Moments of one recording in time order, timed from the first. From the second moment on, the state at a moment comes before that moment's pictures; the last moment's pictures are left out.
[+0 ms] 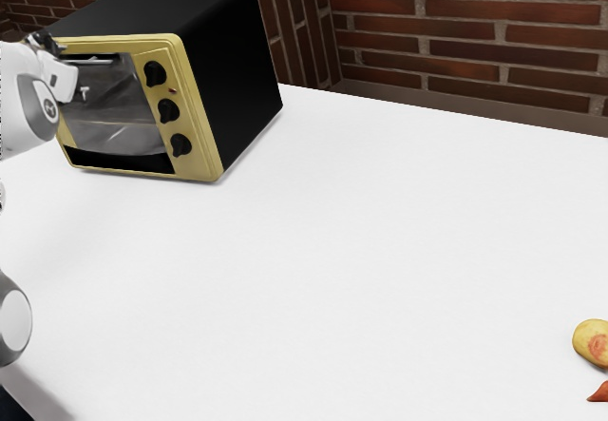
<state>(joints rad) 0.67 0.78 0.11 -0.82 -0.27 2.75 1.51</state>
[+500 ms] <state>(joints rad) 0.65 0.77 0.10 -0.85 -0.27 2.76 1.51</state>
